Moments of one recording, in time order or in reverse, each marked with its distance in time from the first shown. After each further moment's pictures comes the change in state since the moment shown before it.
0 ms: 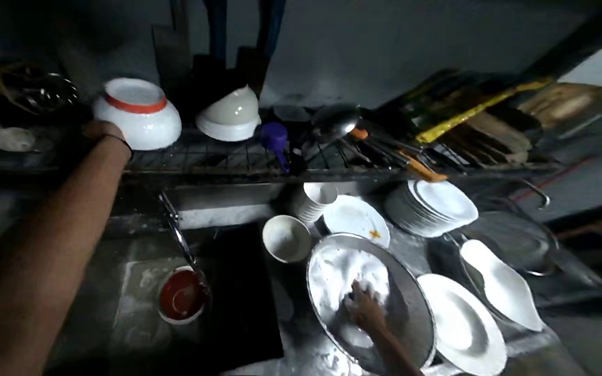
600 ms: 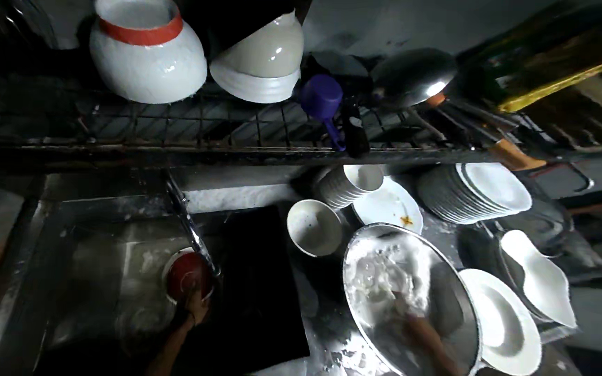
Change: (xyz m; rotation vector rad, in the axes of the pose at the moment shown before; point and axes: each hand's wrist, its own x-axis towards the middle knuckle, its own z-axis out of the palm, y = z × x) left_hand -0.115 -0.352 0.426 0.277 -0.827 0.604; right_hand -0.023 0.029 0.005 0.060 -0.084 0.092
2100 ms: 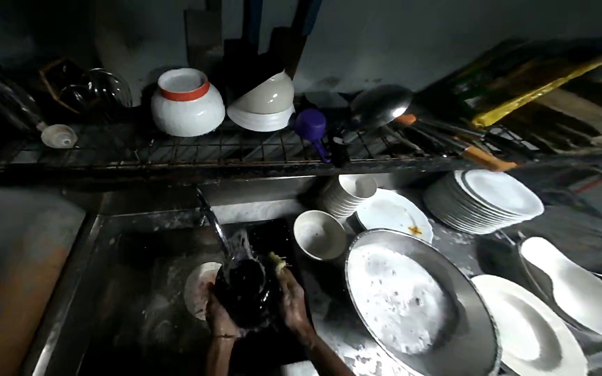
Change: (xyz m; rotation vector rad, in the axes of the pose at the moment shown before) left_hand -0.120 0.140 -0.046 -1.904 0.595 -0.037; right_hand -0.101 -0.291 0.067 1.185 0.193 -0.637
